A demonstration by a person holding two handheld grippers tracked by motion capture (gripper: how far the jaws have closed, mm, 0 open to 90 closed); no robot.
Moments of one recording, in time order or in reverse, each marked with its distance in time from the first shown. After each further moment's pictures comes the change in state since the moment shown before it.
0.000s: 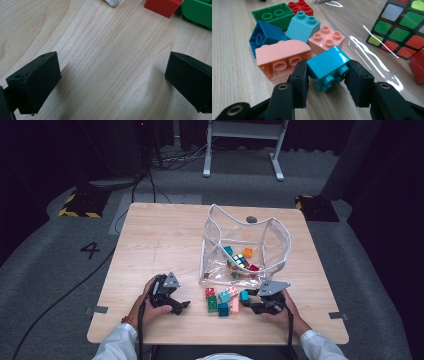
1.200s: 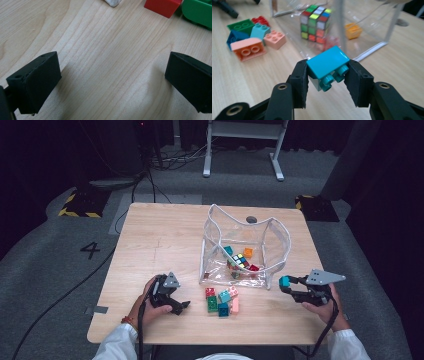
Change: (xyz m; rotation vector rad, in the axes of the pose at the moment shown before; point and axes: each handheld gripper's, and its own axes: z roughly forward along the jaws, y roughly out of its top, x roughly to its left) left arm 0.000 0.000 0.000 0.001 -0.002 -0.002; right arm -0.054 -0.020 -0.112 -0.097 -0.175 0.085
